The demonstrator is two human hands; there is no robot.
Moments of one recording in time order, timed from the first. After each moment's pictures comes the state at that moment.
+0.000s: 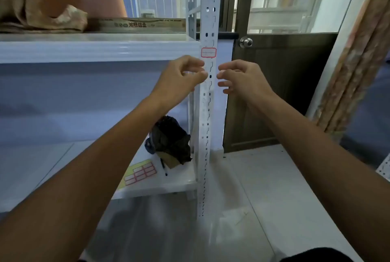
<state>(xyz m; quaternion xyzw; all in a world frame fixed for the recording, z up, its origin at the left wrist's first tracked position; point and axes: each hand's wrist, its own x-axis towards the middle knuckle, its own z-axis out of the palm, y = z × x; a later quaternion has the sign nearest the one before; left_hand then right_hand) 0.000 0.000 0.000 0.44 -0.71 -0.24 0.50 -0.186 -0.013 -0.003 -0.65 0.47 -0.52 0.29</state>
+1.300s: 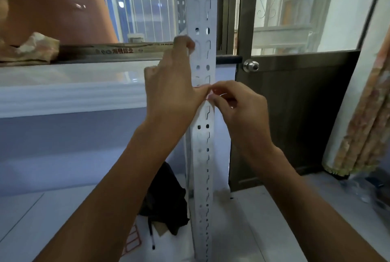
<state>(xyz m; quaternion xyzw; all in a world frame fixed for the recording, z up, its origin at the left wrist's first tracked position) -0.047 -0.137 0.043 0.52 -0.68 0.13 0.49 -0.184 -0.162 -0.015 -0.69 0.40 -0.60 -0.03</state>
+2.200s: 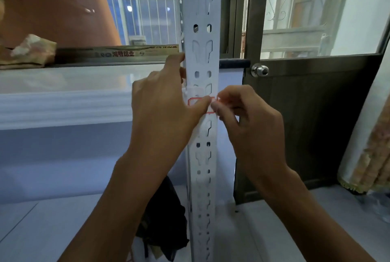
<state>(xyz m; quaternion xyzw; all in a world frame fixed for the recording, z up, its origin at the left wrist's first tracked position) -0.045 -0.149 0.033 0.52 -0.67 0.08 0.52 -0.188 -0.185 -0.021 -0.69 0.35 -0.63 -0.07</state>
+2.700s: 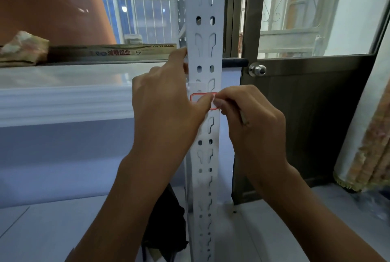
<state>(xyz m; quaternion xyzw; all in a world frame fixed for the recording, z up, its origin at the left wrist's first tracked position) -0.047 -0.147 0.027 0.50 -0.67 0.09 0.55 -0.186 -0.188 -0.026 -0.69 0.31 -0.63 -0.17</state>
